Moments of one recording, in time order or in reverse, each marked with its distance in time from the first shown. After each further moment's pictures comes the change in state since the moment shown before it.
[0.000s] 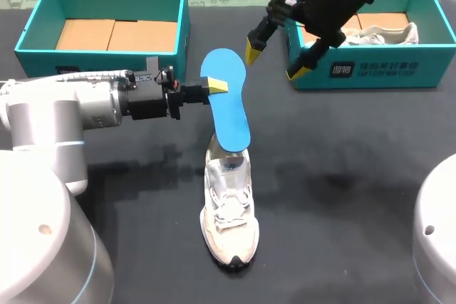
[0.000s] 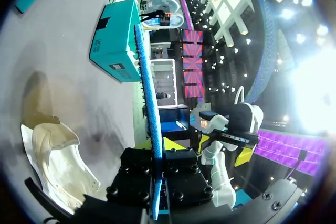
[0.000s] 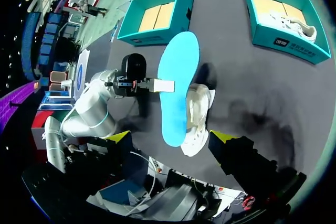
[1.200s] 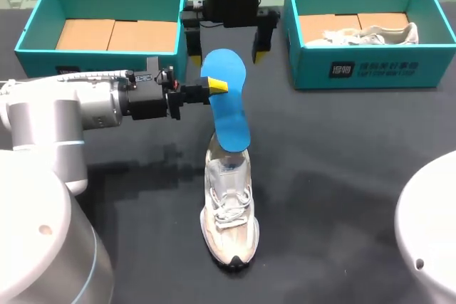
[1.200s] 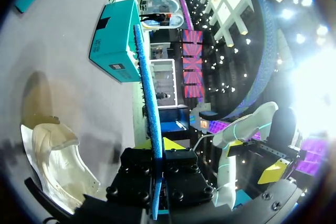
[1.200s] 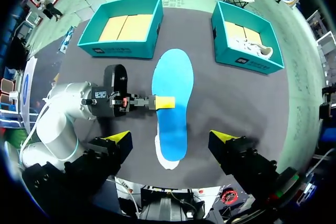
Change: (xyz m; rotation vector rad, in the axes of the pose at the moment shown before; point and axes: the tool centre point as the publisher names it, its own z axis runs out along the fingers) left arm 0.000 0.000 0.000 0.000 0.001 0.000; right arm 0.056 0.018 0.028 -0.122 -0.533 0.034
